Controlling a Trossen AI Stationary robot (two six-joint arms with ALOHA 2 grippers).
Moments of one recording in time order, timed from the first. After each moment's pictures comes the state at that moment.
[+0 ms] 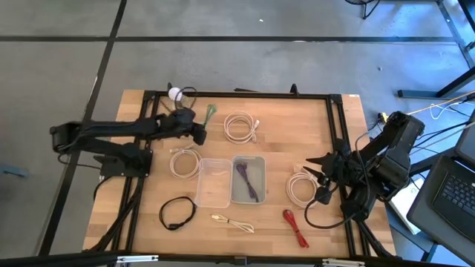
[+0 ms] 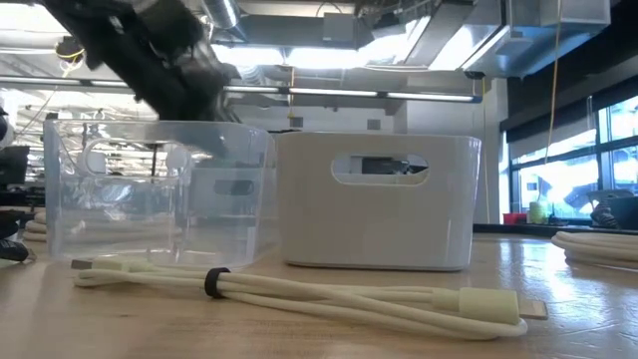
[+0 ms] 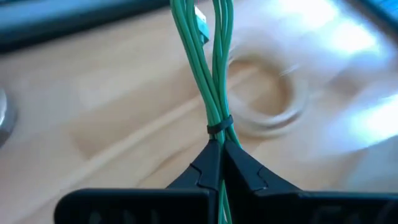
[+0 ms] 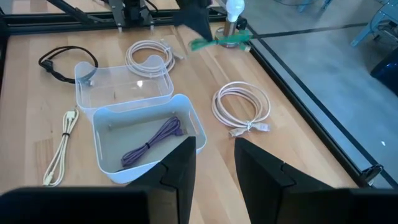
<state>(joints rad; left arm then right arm) 0.35 1.05 0.53 -0.13 -0.21 -0.54 0.90 1.34 1.53 -1.49 0.97 1.07</state>
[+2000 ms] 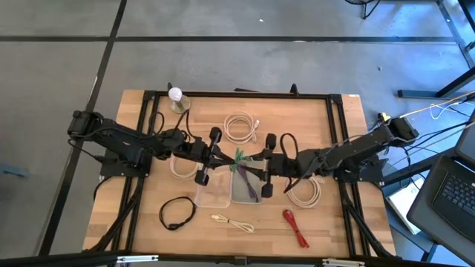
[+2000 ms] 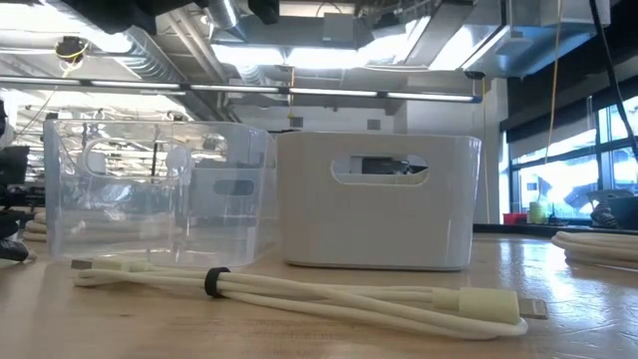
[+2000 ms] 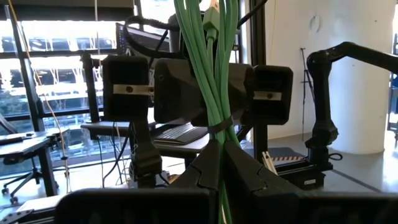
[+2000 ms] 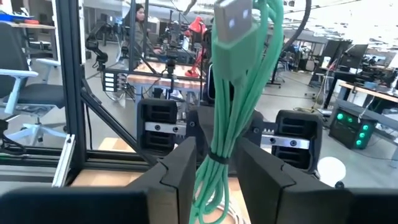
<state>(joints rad) -0.09 1.33 0.65 0.92 0.15 0.04 0.38 1.45 1.01 0.47 0.44 -0.11</state>
